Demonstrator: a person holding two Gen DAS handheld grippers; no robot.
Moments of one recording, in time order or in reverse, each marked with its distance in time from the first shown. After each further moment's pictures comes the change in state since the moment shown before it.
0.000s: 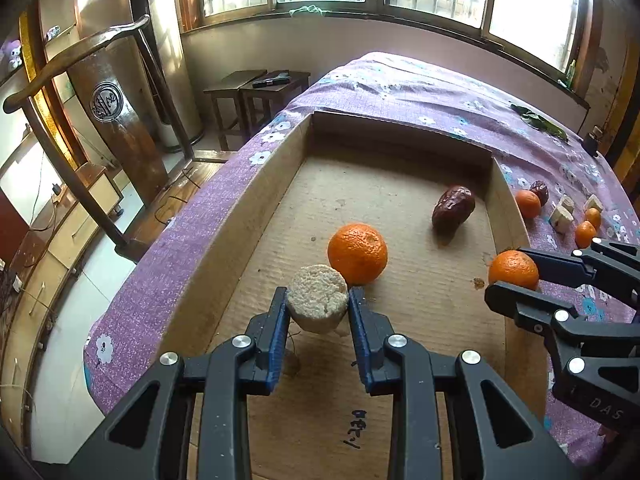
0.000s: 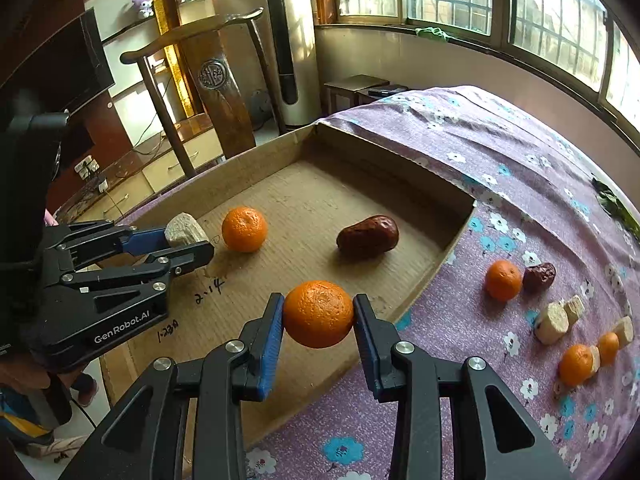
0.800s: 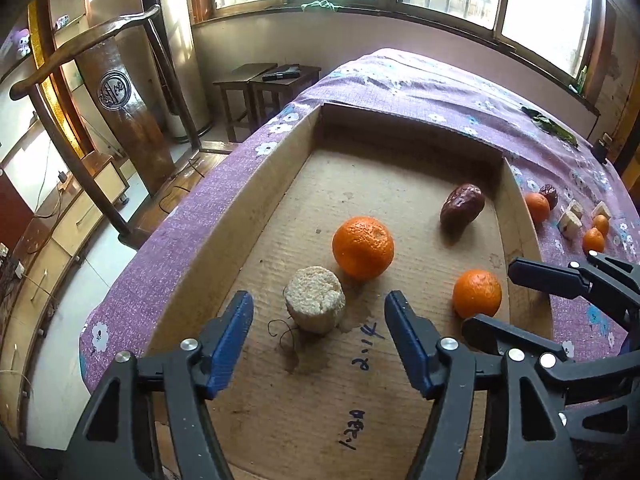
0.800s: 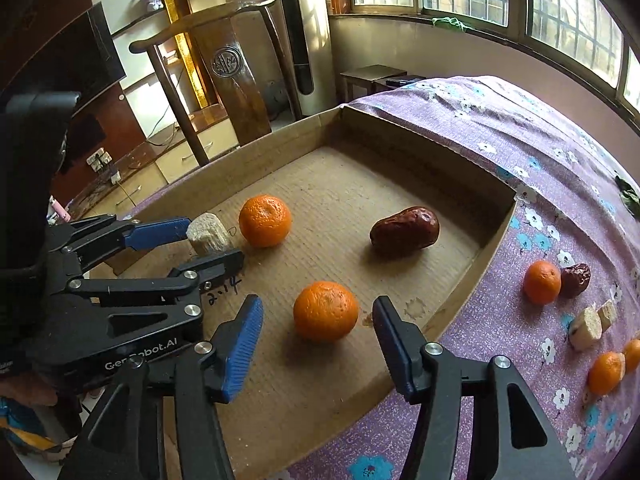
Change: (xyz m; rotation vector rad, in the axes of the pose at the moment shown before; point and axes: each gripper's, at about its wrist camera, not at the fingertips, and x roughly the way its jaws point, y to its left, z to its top) left arm 0.002 -0.001 -0.001 -0.040 0.006 0.023; right arm 0.016 0.005 -0.002 0.008 0.018 0.069
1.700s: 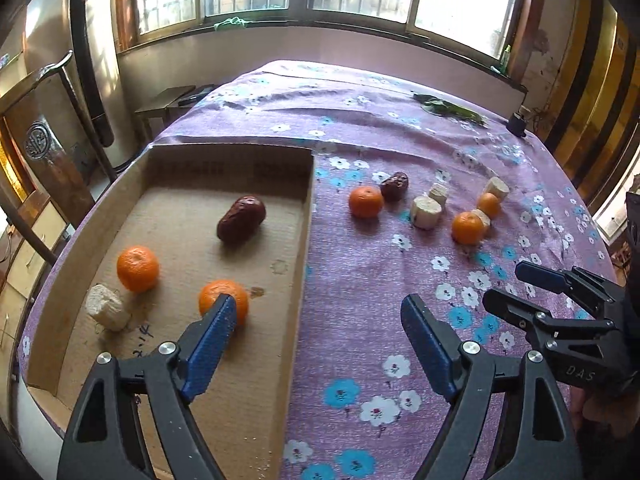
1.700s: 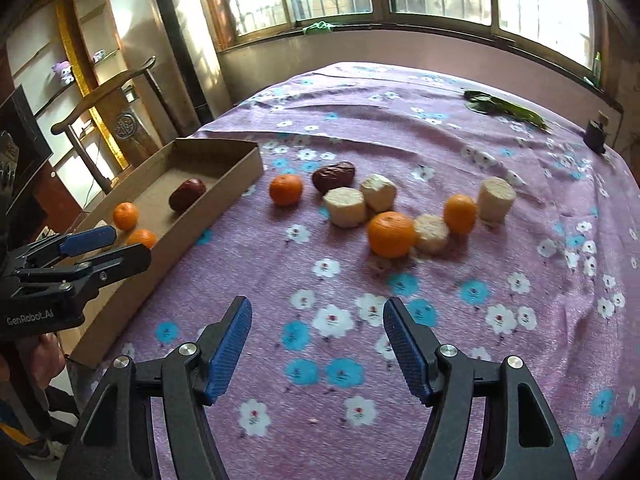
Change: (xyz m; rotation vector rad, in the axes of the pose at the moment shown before) left arm -0.030 -0.145 -0.004 0.148 -0.023 -0.207; right arm -0.112 -0.139 -0.103 0.300 -0.091 -0.209
